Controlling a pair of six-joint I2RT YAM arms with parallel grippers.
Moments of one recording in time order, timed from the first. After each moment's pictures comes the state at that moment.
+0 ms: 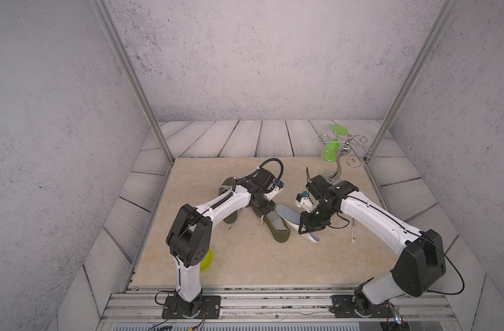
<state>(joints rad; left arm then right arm) -0.68 1.88 1.50 -0.73 0.09 0.21 0.54 1.53 1.31 -1.20 -0.42 0.18</state>
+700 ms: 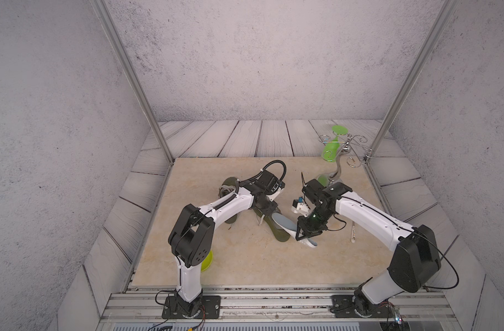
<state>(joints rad) -0.70 1.89 1.49 -0.68 0.03 0.16 0.57 1.56 1.29 -1.25 -0.48 0.17</state>
